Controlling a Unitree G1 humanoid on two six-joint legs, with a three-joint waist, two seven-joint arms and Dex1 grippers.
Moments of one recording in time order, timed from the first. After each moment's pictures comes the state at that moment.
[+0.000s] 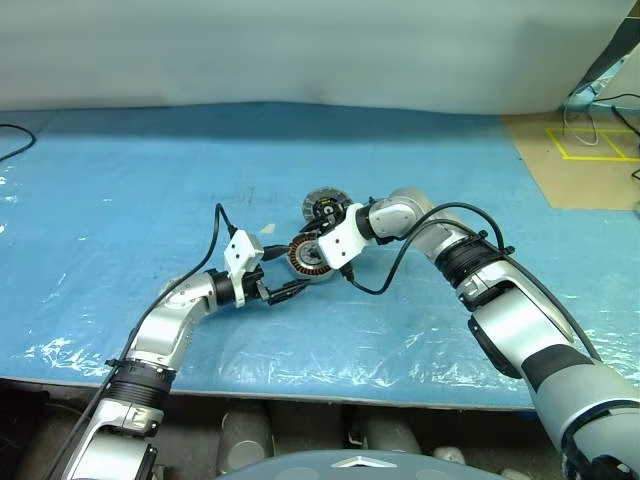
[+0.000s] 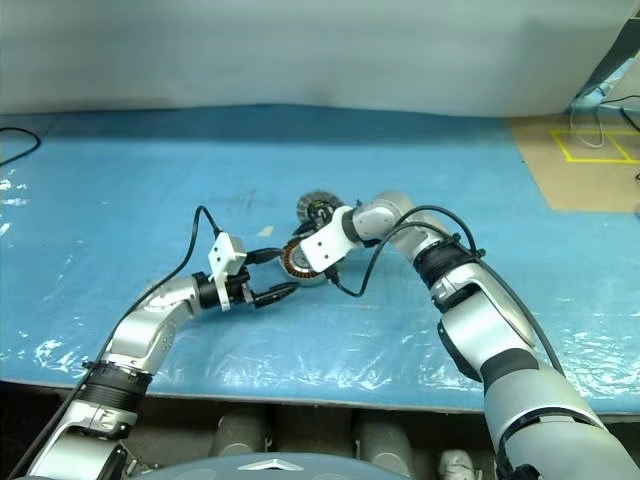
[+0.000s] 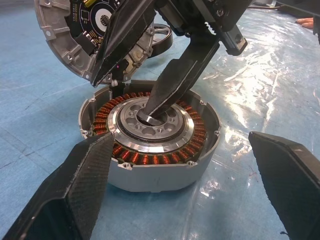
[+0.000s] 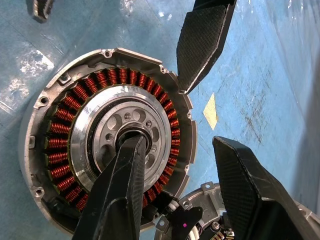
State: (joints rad) left arm -0.27 0.39 -0.11 0.11 -0.32 0.16 -0.95; right arm -1.00 -0.38 0.56 0.78 -0.47 -0.69 0.92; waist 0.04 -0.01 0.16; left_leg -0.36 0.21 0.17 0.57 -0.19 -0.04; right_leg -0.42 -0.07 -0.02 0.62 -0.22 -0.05
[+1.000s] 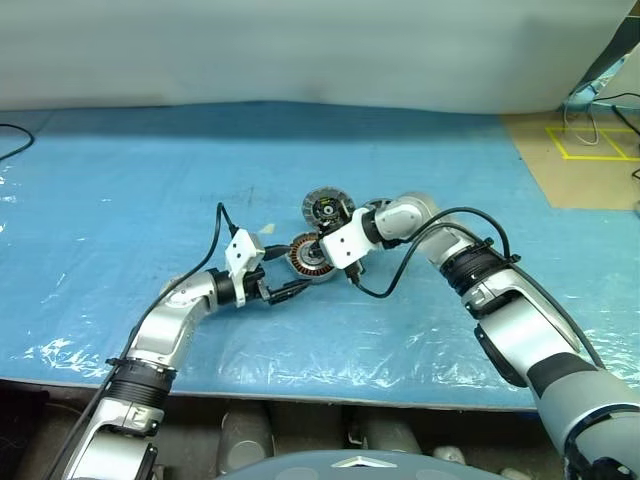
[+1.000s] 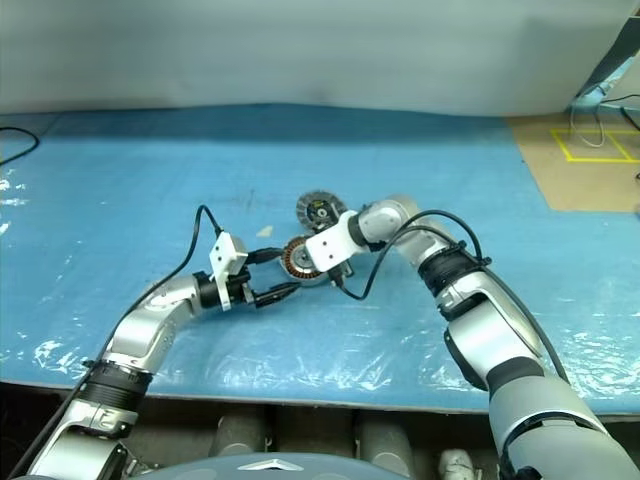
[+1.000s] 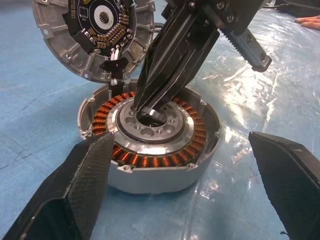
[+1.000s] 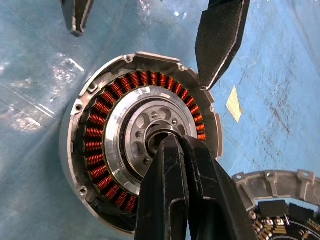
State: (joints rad) left arm -0.27 0.39 -0.12 0.11 -0.32 0.17 -0.95; right arm -0.95 -0.42 0.54 0.66 -0.35 -0.56 1.06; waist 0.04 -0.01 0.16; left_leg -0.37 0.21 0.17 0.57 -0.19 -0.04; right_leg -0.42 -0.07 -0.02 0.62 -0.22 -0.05
